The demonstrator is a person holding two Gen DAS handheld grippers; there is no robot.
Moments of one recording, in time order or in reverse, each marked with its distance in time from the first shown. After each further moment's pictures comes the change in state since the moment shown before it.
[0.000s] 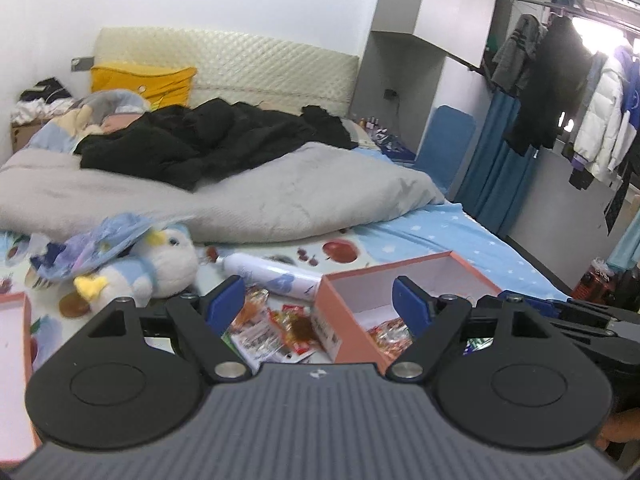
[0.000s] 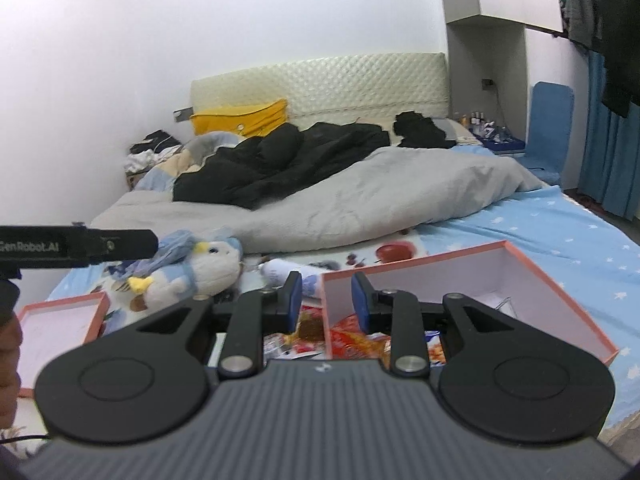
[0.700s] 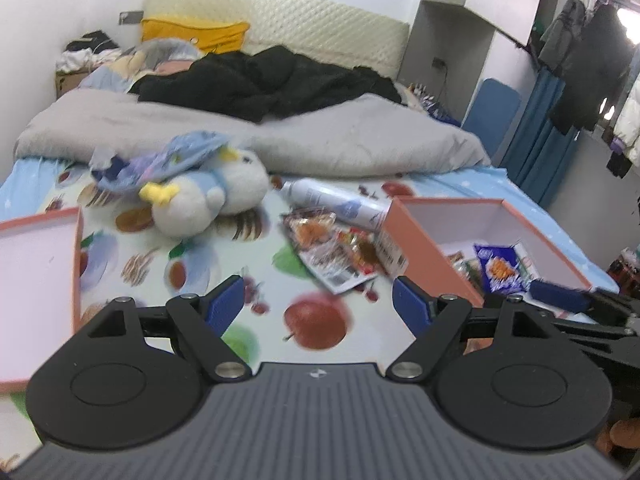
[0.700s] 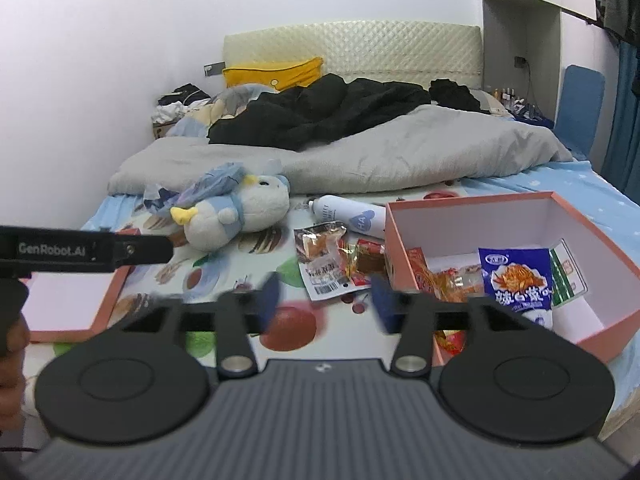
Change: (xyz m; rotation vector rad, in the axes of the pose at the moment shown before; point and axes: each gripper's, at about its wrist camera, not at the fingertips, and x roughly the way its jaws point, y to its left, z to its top) left arm -0.025 0.062 -0.084 -0.069 0.115 0.118; right arm -0.006 0.067 -0.065 -0.062 0.091 0.028
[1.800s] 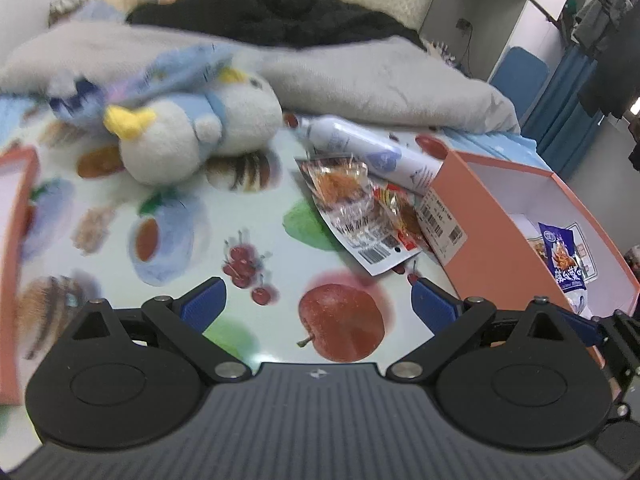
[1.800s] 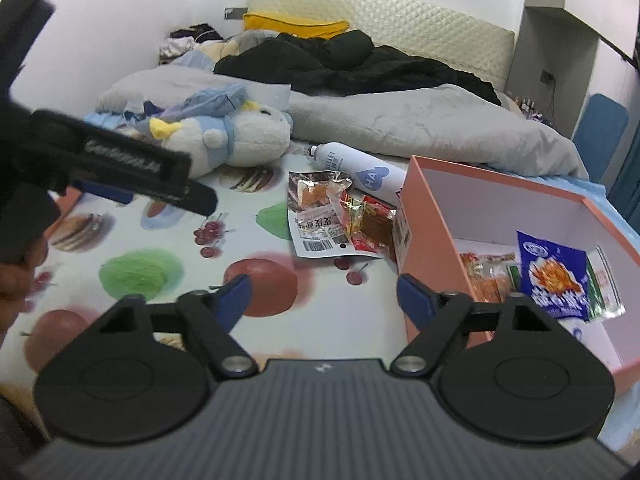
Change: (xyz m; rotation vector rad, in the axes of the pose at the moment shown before) left arm 0.159 0.039 -0.005 -0.085 0.166 -0.021; right arm 0.101 0.018 -0.043 -0.209 0.087 -0.027
